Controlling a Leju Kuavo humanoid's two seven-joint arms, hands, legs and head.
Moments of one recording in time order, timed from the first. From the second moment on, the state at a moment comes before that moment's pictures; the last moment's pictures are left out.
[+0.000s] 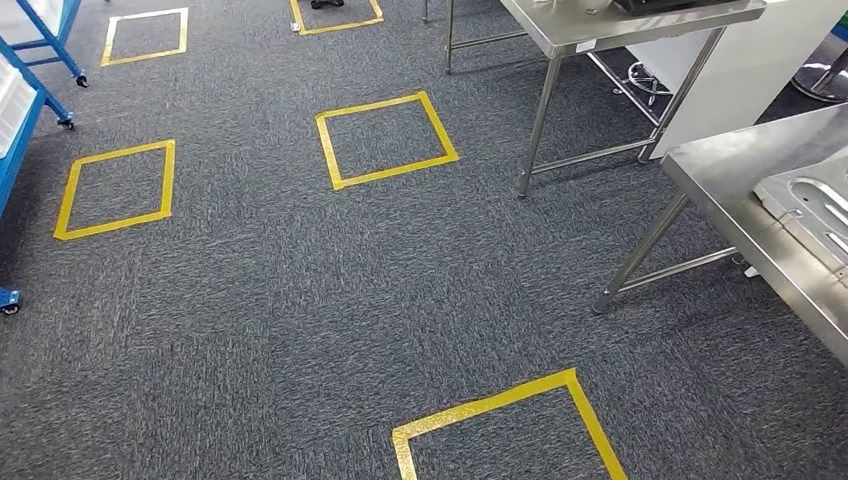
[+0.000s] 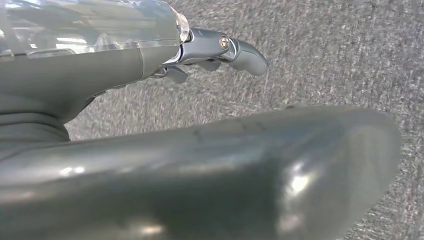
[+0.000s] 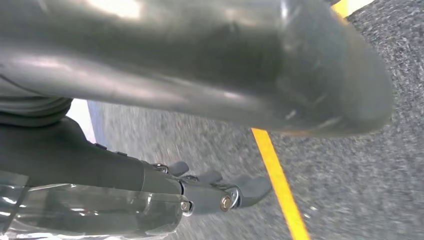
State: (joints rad) left arm -0.07 -0.05 1.44 -0.23 -0.97 0.05 -0.29; right arm -0.05 0.25 -1.12 -0.22 1.11 -0.28 -0.12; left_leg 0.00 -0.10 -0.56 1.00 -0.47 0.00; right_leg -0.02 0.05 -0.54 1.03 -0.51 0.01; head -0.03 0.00
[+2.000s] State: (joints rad) left arm -0.06 -0.08 1.46 -0.23 -0.99 0.04 -0.27; right arm 0.00 0.26 -1.12 -0.23 1.15 -0.27 -0.17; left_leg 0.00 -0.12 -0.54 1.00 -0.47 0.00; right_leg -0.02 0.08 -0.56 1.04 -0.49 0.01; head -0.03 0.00
